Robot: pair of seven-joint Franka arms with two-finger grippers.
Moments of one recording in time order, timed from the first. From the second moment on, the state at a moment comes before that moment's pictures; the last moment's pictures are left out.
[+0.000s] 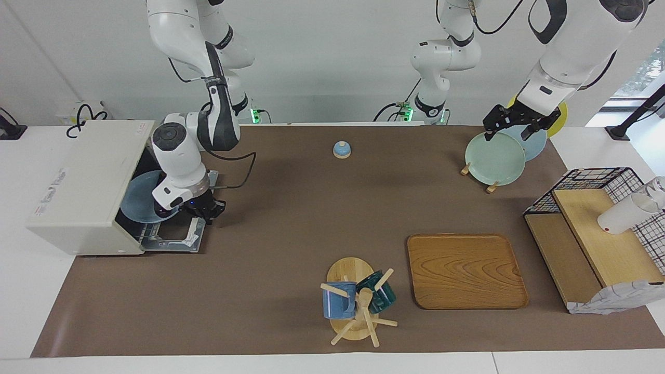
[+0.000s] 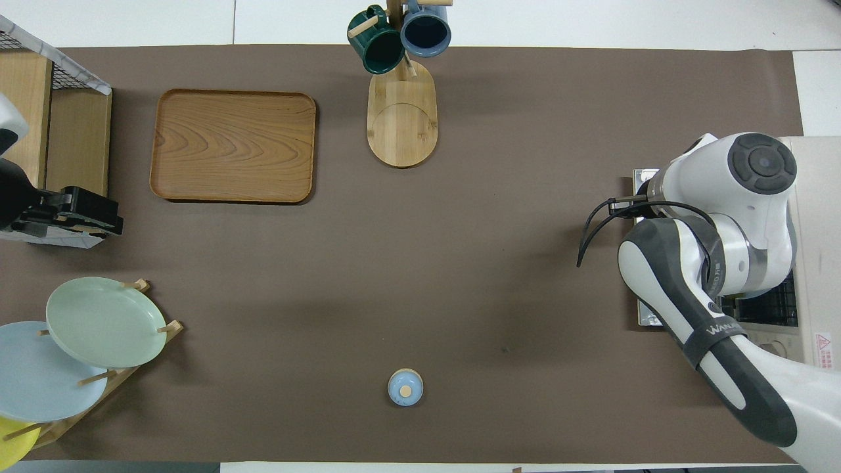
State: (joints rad) left arm -0.03 -0.02 -0.07 -1.61 -0.02 1.48 -0.04; right arm 0.10 0.19 -0.04 -2.05 -0.06 2.24 0.09
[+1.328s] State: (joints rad) left arm -0.03 -0.02 -0.07 -1.61 -0.02 1.48 -0.04; right arm 0.00 0.09 -0.05 -2.08 -0.07 2.03 0.03
